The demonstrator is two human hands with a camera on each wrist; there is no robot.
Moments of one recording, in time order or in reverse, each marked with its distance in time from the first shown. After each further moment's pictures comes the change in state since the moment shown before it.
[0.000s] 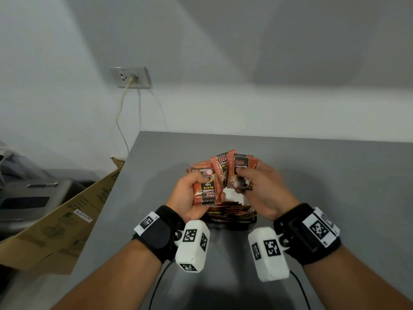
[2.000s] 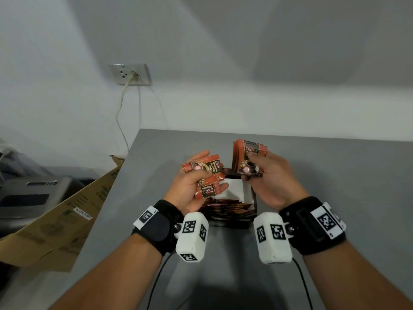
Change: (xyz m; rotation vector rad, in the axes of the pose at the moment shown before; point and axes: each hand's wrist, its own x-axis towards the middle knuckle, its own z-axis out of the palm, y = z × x) left_hand 0.009 0.007 -0.002 -0.004 -0.016 0.095; right_hand 0.009 -0.011 -0.015 0.111 -0.001 -0.065
